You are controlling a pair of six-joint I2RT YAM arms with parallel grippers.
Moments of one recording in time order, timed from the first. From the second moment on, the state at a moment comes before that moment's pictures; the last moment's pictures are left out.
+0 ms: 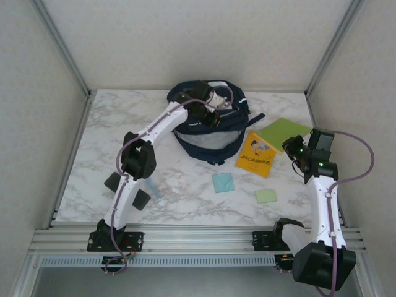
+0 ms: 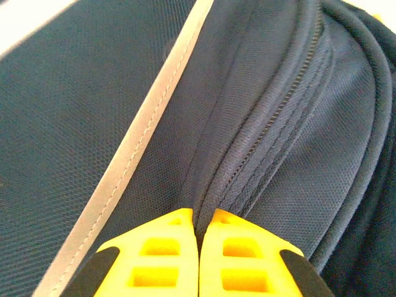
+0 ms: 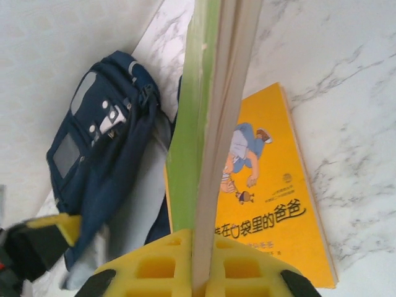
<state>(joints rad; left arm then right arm) -0.61 2.41 2.38 -0.91 0.33 -0.03 -0.19 0.96 0.86 -0.57 -0.31 0.77</state>
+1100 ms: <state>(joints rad) -0.54 2.41 2.55 -0.91 0.41 -0.30 0.47 1.95 1.04 0.54 0.08 1.45</state>
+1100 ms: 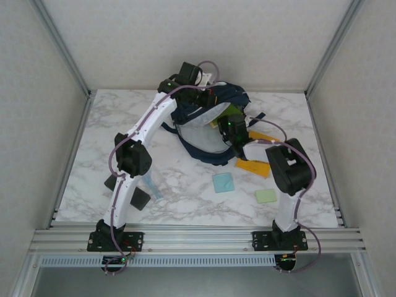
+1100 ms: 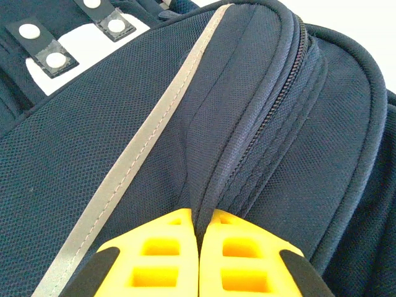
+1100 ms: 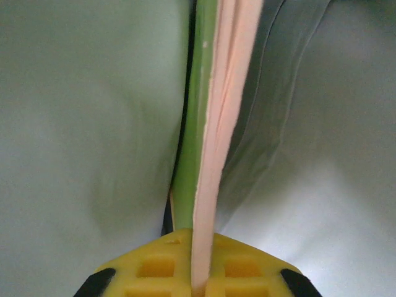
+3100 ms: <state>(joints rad) -0.75 2.04 1.56 -0.30 0.27 -0.64 0.02 1.60 0.88 -0.47 -0.18 0.59</state>
